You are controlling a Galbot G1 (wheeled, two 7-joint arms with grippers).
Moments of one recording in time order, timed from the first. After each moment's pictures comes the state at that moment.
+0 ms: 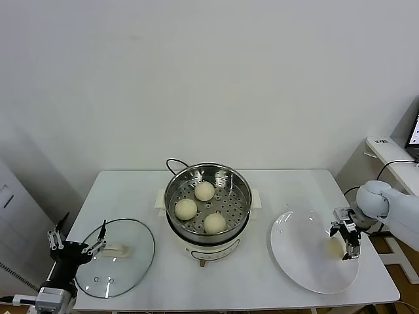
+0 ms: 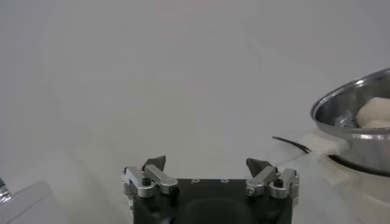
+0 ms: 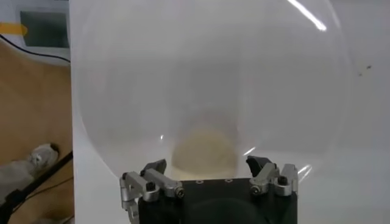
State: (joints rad) left arm 1.65 -1.51 -0.85 -2.27 0.23 0.08 0.20; right arm 0.04 0.49 -1.01 1.21 -0.05 -0.07 -1.09
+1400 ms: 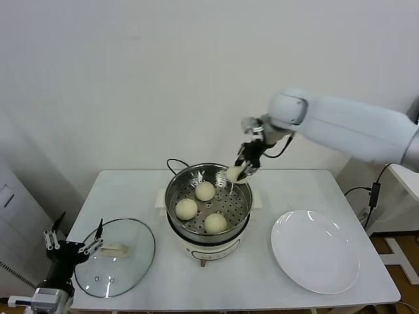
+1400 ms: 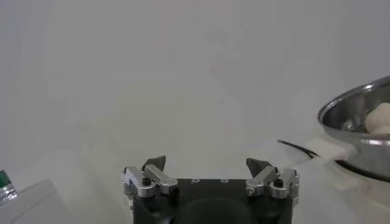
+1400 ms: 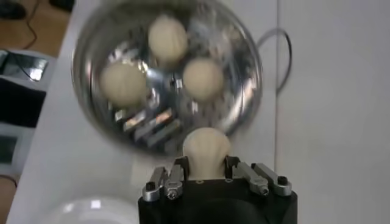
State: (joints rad) left arm 1.65 -1.52 -0.87 -2.26 0.21 0.07 0.20; right arm 0.73 1.01 -1.43 1.30 0.62 -0.30 -1.05
